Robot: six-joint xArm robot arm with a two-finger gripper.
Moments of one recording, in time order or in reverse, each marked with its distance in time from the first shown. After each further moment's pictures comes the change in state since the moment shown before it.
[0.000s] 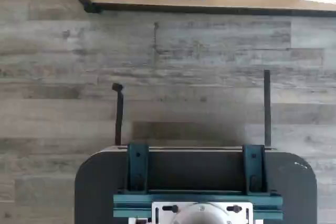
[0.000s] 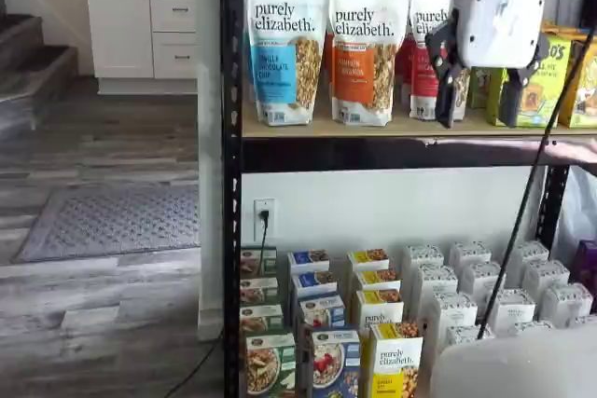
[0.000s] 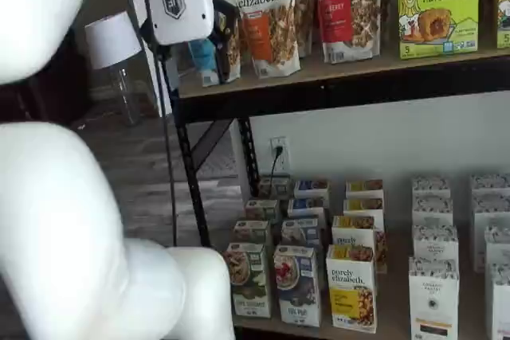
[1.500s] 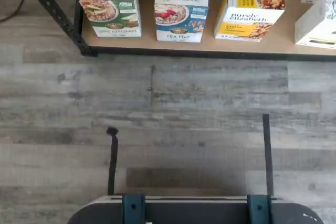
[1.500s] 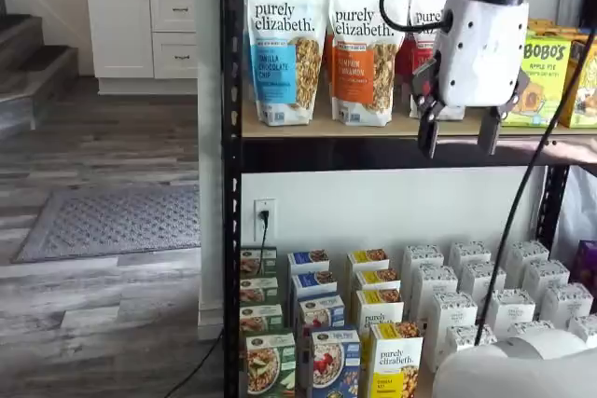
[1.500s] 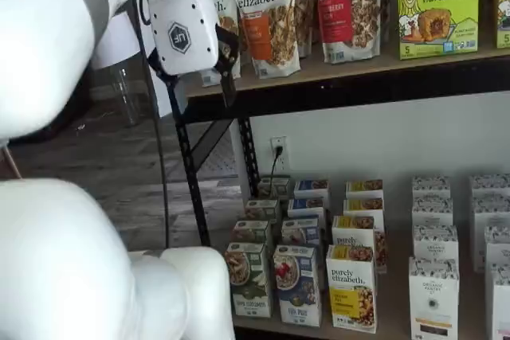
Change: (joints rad) arm 0.081 -0.128 0.223 -0.040 -0.232 0.069
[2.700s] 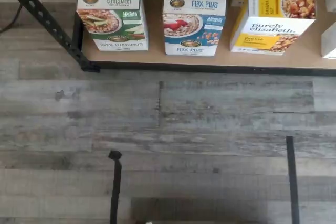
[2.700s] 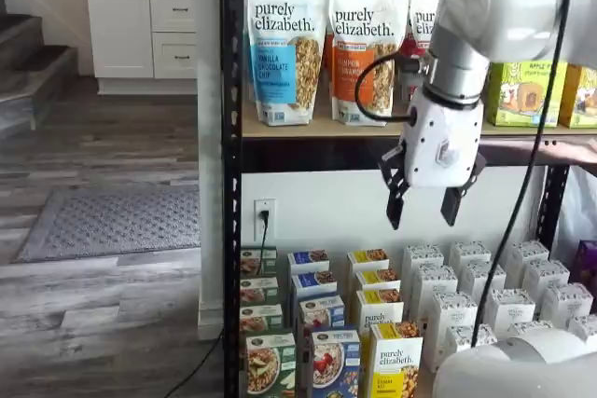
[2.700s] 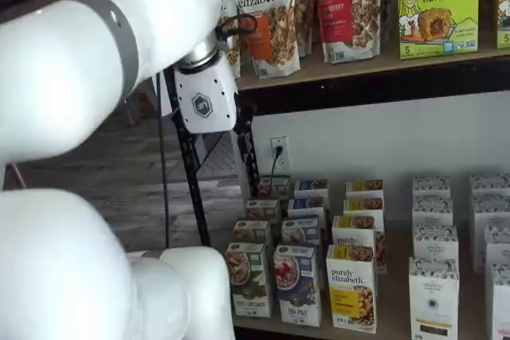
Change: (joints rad) arm 0.010 -0.020 0.335 0.011 -0.348 0.011
